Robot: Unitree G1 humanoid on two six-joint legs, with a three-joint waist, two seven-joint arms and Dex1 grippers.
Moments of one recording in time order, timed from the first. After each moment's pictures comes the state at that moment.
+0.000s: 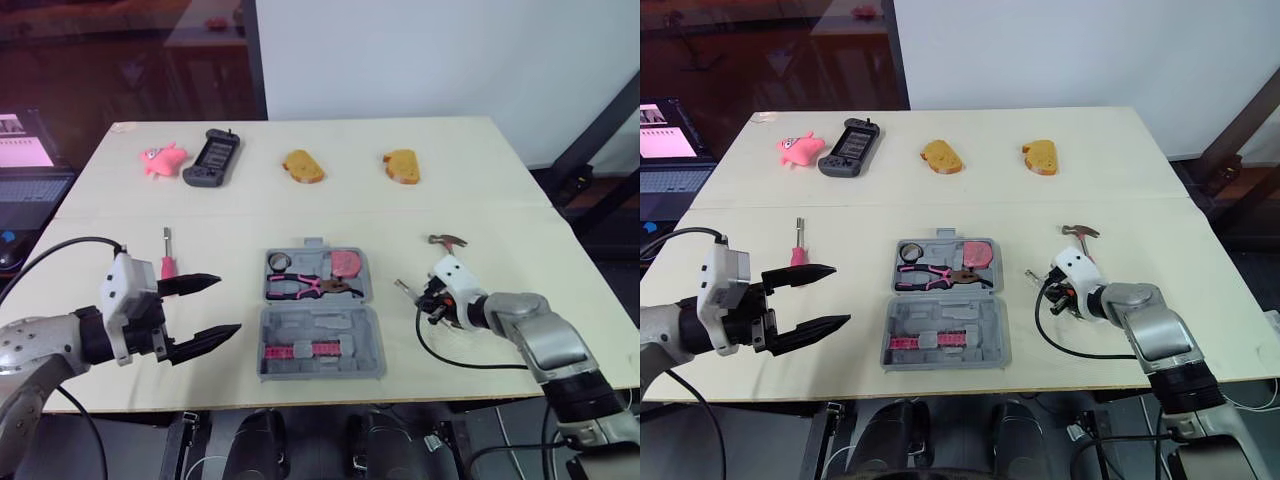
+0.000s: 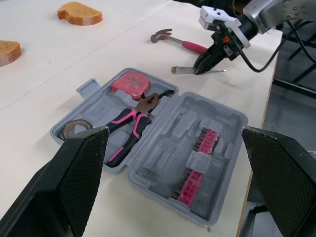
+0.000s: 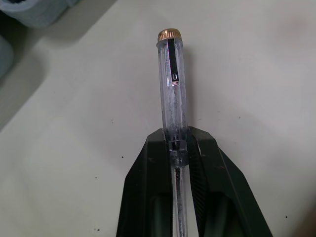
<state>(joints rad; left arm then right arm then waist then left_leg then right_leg) 0.18 0.85 0.41 -0.56 -0.75 0.53 -1.00 -0.29 -0.68 0.11 -0.01 0.13 0.77 0.72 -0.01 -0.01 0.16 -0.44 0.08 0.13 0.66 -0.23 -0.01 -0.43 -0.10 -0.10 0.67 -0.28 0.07</state>
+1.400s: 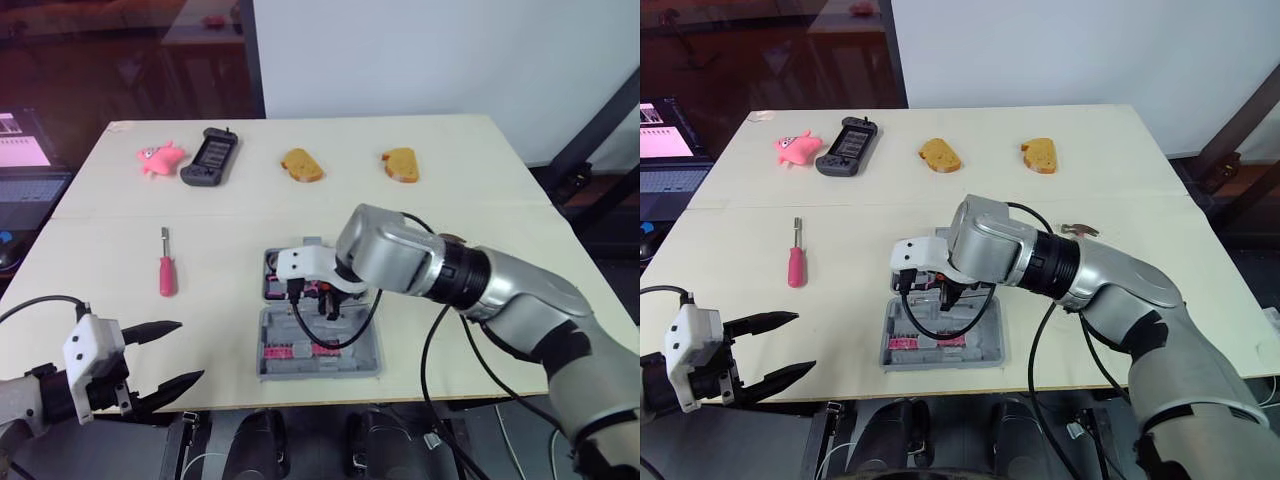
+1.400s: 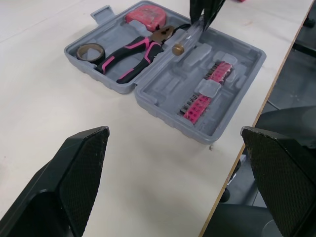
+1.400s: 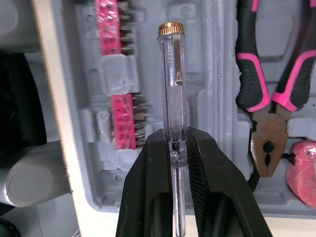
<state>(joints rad) 0.52 0.78 0.53 -0.49 -0.57 0.29 -1.11 -1.27 -0.41 1.03 -0.02 0.12 1.32 1.15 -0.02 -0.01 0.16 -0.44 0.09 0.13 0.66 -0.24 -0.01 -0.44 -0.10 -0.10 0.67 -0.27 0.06</state>
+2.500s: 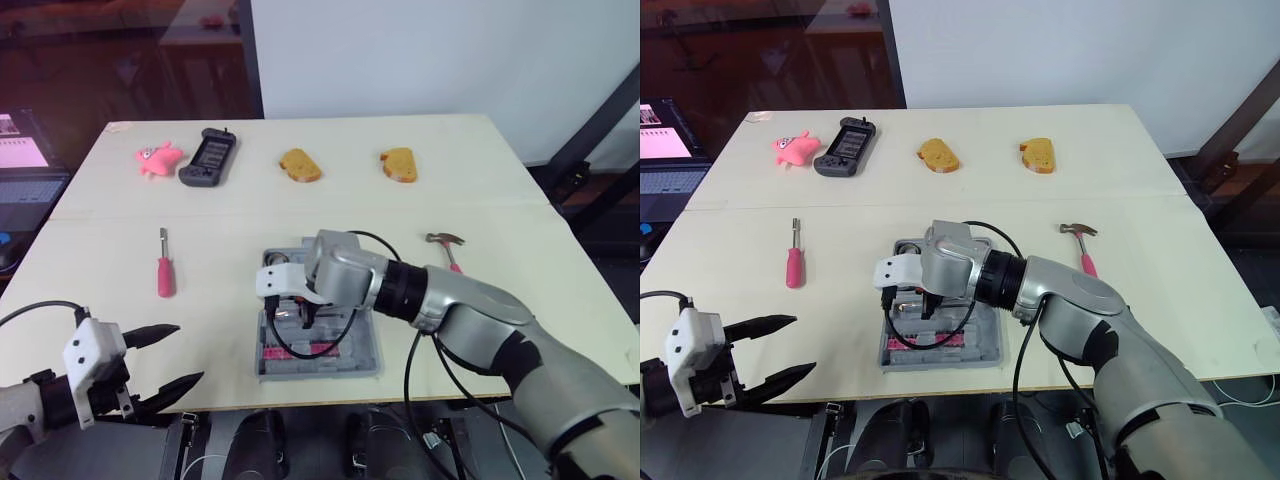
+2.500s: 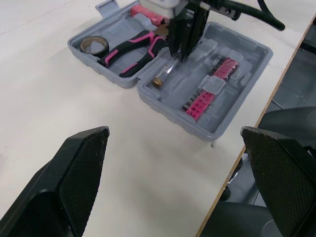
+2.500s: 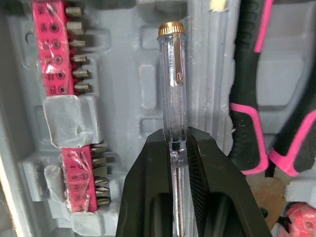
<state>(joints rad) 0.56 0.76 0.53 -0.52 -0.58 0.30 -1.06 -1.22 -0.21 1.12 0.28 0.02 1.13 1.05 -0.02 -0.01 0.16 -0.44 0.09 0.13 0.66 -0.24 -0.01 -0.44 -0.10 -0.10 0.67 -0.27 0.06</state>
